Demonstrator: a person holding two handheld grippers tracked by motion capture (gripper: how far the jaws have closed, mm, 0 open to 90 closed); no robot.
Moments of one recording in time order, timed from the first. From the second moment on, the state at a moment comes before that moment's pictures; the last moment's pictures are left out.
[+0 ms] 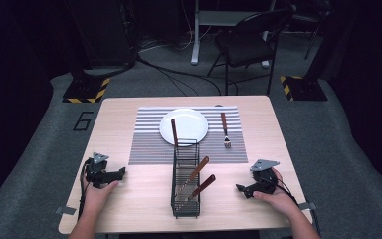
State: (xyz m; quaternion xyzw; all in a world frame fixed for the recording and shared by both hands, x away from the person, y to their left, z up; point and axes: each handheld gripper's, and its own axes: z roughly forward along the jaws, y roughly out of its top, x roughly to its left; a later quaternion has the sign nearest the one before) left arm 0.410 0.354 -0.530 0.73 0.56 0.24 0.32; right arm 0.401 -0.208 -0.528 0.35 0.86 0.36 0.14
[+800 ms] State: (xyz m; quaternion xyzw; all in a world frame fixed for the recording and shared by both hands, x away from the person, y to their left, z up) left arm 0.408 0.347 -0.525 0.73 0.55 0.23 0.32; right arm 0.401 -0.208 -0.528 0.35 0.86 0.36 0.14
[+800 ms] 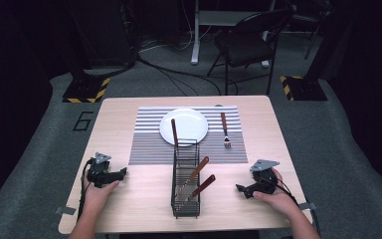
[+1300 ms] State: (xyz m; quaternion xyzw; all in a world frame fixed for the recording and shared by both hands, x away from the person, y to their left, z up) left arm 0.405 0.344 -0.494 0.72 0.56 0.20 0.35; right arm 0.401 -0.208 -0.528 0.35 0.86 0.36 0.14
